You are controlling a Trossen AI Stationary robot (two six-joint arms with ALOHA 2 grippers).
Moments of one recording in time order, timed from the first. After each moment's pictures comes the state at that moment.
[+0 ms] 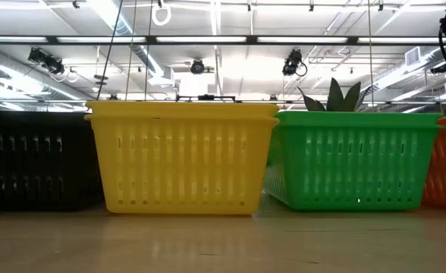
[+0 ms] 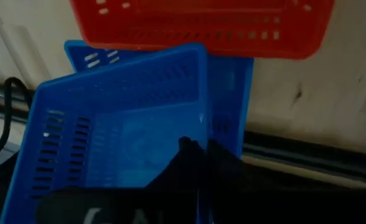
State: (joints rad) left arm -0.98 1.78 1.38 -1.57 0.04 -0.96; right arm 1.18 0.93 0.22 -0.20 0.99 0.86
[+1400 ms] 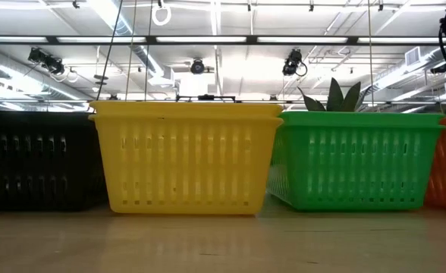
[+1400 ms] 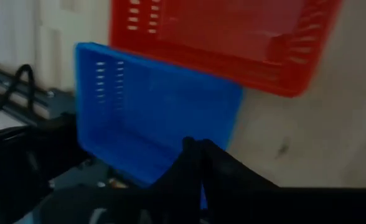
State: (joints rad) left arm -1.14 1.78 1.39 -1.53 -0.17 -1.37; right arm 1.18 0.93 0.22 -0.20 0.97 0.85
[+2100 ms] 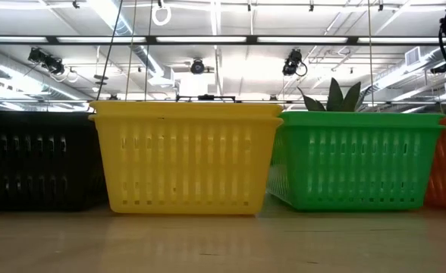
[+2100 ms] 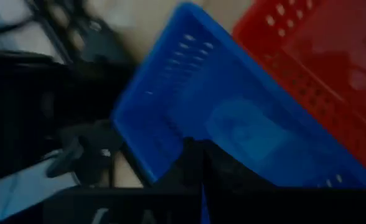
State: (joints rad) left arm -0.95 1.70 1.12 -1.50 -0.09 -1.69; right arm 1.18 0.93 0.22 -0.19 0.97 0.84
